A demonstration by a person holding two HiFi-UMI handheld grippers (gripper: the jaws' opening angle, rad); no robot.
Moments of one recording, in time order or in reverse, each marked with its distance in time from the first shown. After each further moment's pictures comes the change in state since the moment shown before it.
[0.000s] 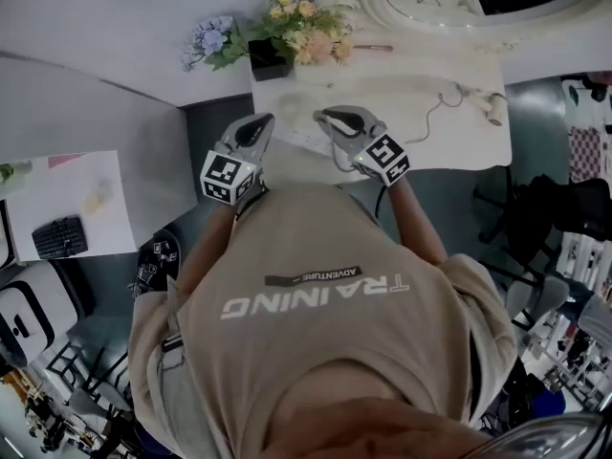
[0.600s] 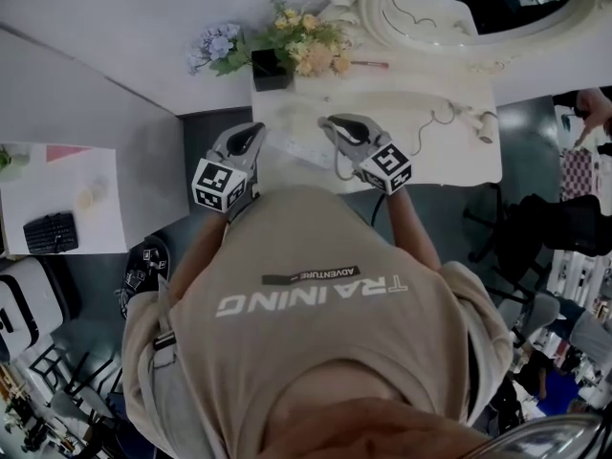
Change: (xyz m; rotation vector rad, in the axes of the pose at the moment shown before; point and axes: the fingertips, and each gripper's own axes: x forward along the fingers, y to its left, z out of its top) left arm -0.025 -0.001 0.013 0.019 -0.028 0.052; right arm -0.024 -0.008 0.008 0.014 -0.051 -0.025
